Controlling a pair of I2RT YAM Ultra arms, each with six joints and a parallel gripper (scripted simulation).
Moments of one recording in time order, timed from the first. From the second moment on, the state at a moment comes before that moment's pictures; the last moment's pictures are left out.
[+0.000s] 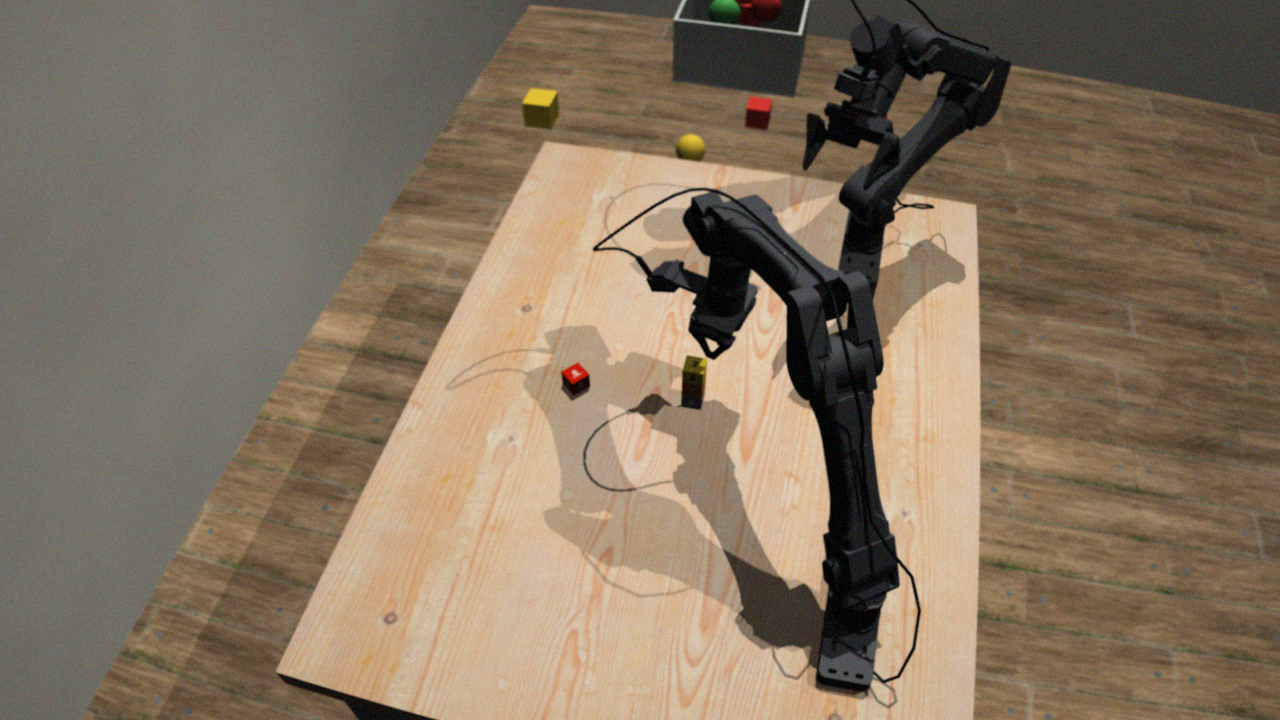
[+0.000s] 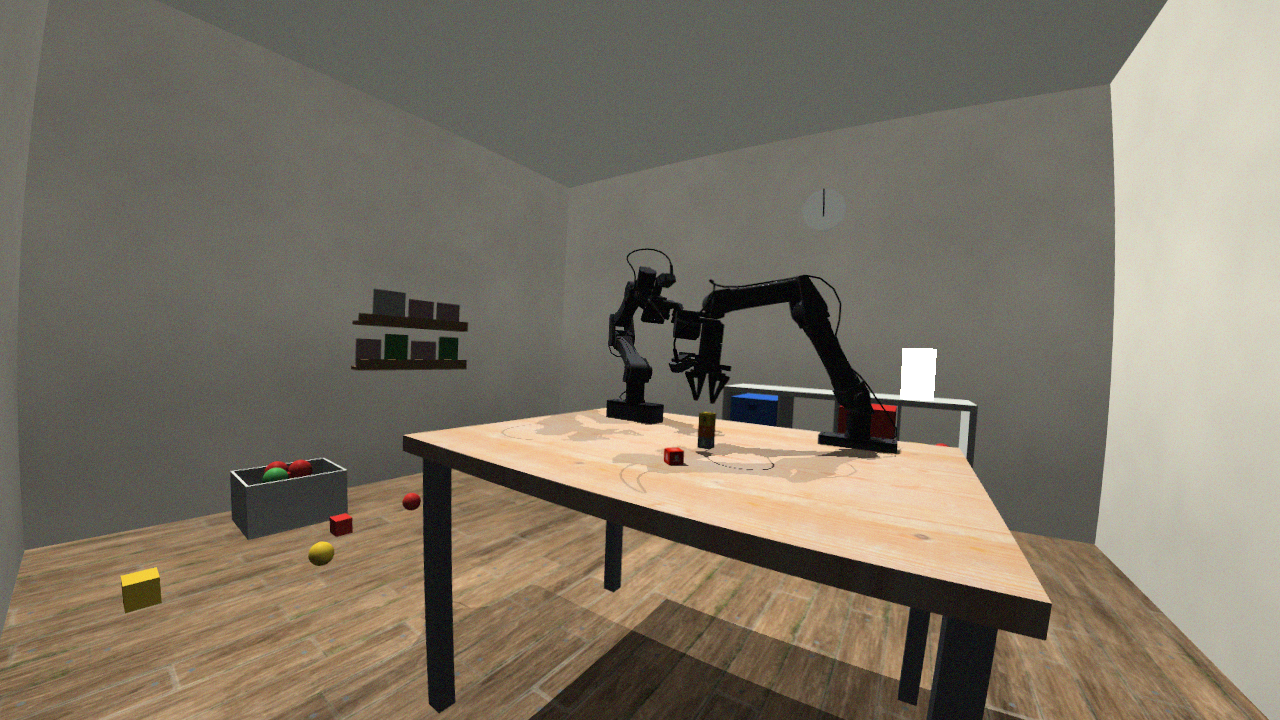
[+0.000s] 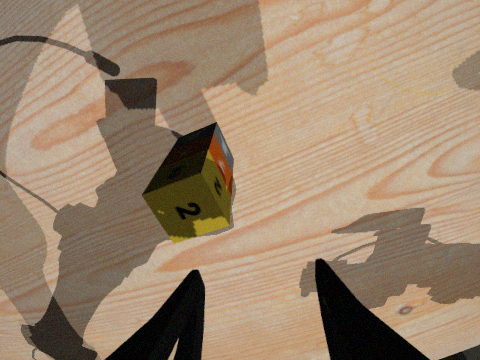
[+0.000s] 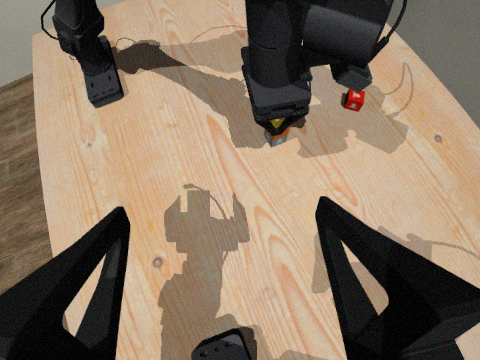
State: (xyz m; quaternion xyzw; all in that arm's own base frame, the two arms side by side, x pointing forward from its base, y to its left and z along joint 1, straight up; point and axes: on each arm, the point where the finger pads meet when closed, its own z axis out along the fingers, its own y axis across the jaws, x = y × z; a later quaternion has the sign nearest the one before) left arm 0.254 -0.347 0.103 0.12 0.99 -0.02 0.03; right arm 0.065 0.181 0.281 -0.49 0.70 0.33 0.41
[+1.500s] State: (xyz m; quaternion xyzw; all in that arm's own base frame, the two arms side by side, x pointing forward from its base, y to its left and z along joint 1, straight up) left arm 0.285 -0.328 0.065 0.00 1.00 0.00 -0.01; right arm 0.066 0.181 0.281 -0.49 0.70 0.33 0.41
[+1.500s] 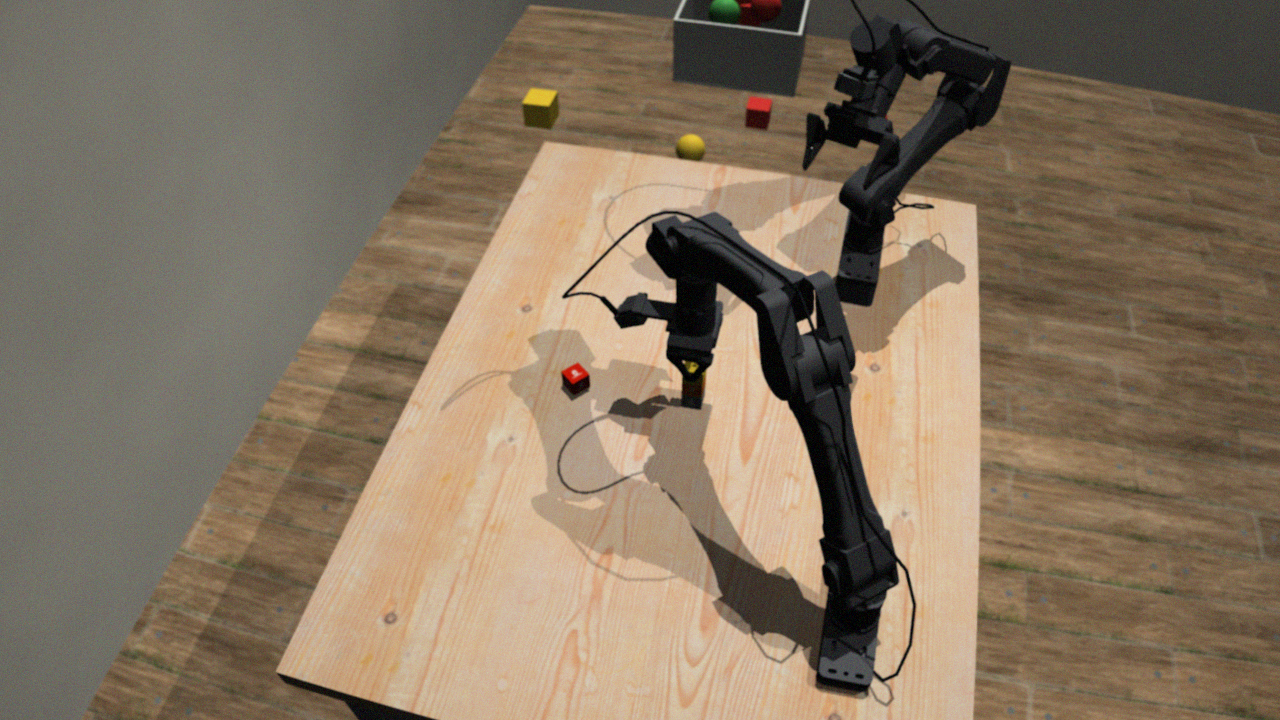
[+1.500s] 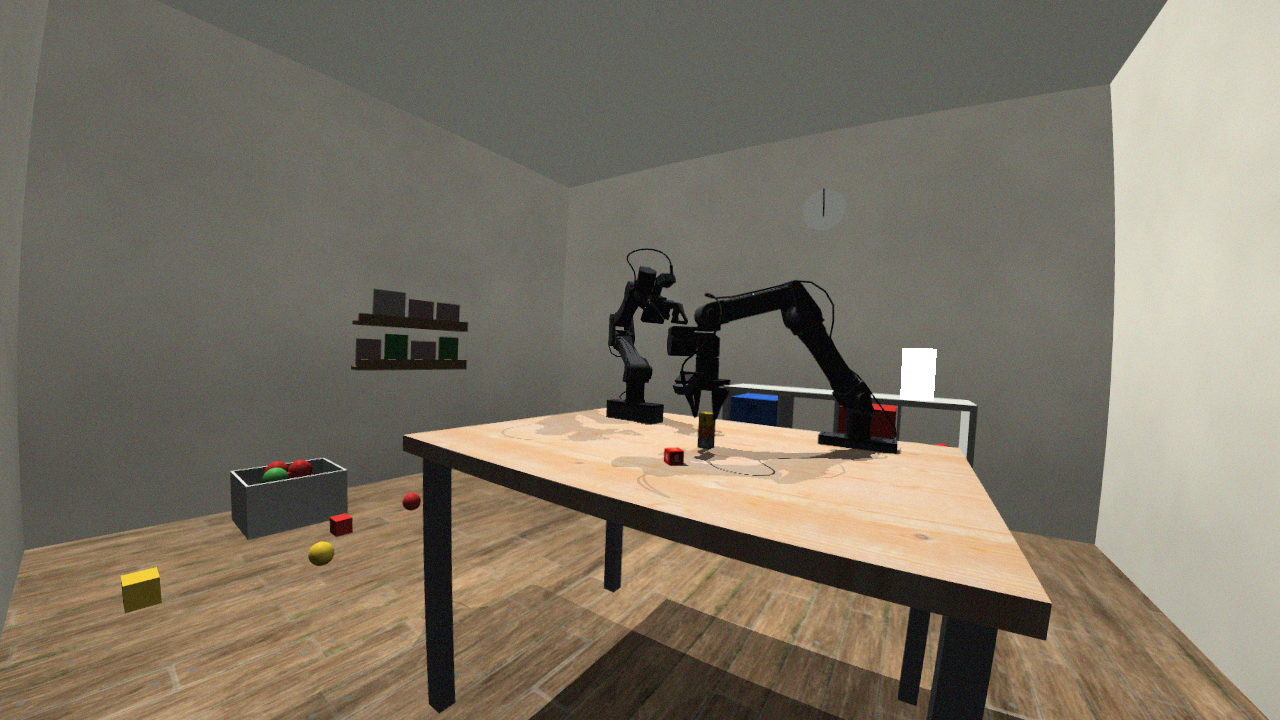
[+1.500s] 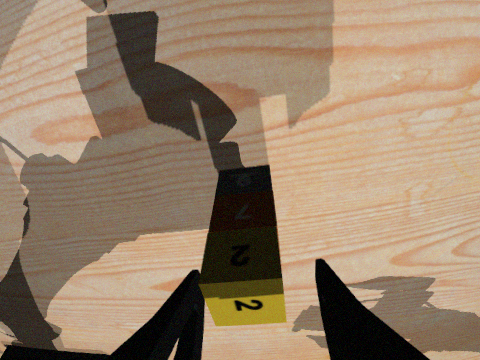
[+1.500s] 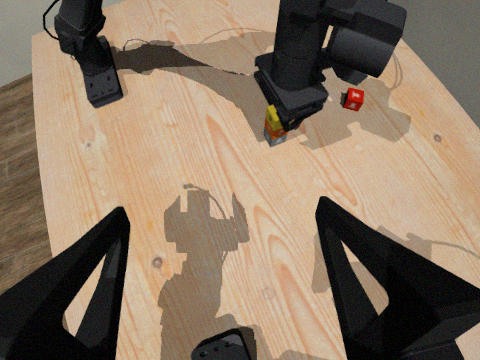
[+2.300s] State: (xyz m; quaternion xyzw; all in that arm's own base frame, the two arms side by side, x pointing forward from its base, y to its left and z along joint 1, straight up) left arm 0.286 -0.329 0.060 0.00 1.00 0.00 0.00; right arm 0.066 0.181 0.281 -0.49 0.70 0.33 0.41
